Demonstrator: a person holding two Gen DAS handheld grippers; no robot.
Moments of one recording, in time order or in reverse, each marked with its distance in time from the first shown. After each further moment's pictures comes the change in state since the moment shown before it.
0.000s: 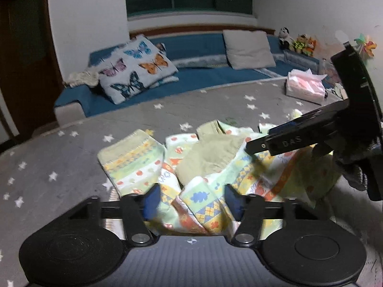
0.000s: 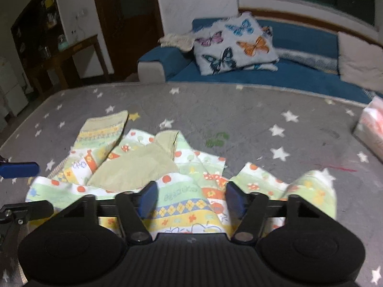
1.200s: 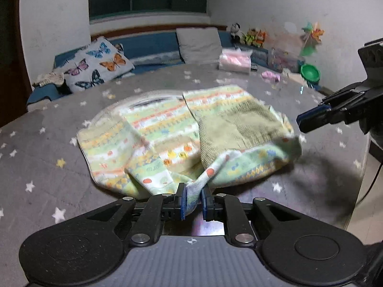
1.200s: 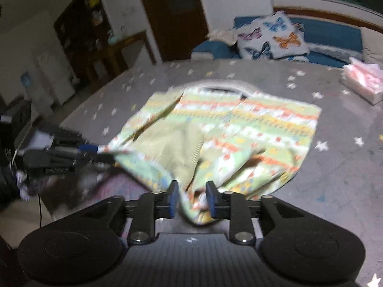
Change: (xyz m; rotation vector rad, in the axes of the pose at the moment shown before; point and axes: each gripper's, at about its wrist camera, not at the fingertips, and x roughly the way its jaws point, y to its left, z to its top) left arm -0.130 -0.016 -0.115 0.109 -0.044 -0.197; right arm -0.215 0.026 -0.143 -0.030 -0.040 0.207
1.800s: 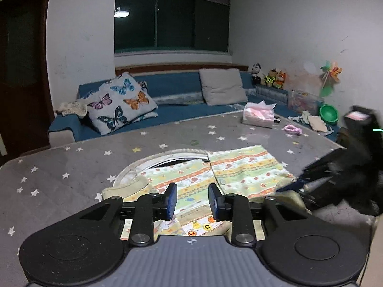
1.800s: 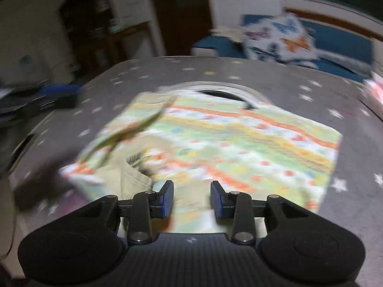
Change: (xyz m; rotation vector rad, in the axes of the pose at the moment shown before) left arm -0.006 0.020 0.052 -0.066 -0.168 0.099; right arm 0.070 0.012 0.015 -0.149 0.063 0.038
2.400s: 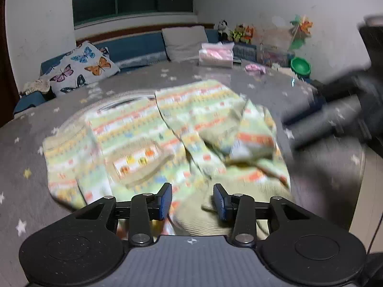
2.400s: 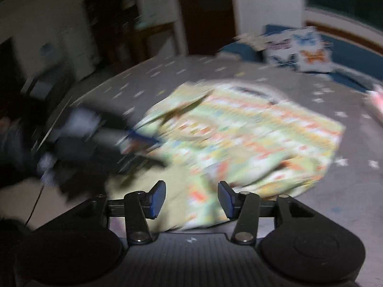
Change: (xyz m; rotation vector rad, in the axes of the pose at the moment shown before) left arm 0.026 -0.064 -0.077 0.125 0.194 -0.126; right arm -0.065 0.028 -0.037 0.005 -0.037 -0.045
